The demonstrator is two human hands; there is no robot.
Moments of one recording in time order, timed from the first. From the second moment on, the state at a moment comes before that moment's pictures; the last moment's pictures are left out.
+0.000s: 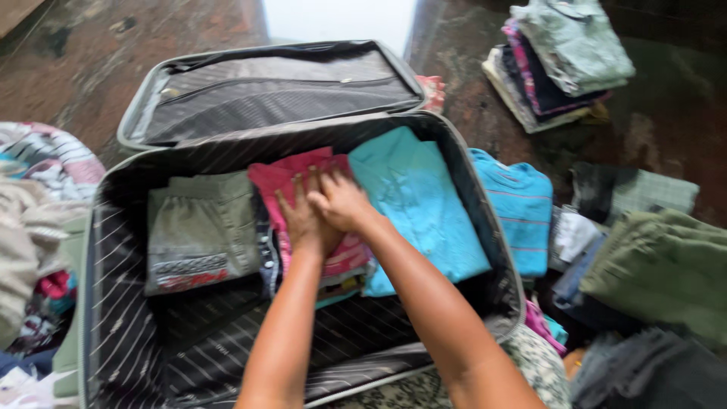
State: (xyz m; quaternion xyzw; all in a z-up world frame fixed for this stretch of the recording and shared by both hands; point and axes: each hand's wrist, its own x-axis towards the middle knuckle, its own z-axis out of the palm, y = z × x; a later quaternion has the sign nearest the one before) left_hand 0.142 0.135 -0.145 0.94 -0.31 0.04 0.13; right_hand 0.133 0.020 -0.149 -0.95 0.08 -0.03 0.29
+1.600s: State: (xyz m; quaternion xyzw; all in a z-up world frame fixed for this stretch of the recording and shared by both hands) left_hand -0.109 -0.161 -0.042 0.75 -0.65 -0.11 0.07; right_hand -0.161 -0.268 -0.209 -0.02 0.18 -0.42 0.89
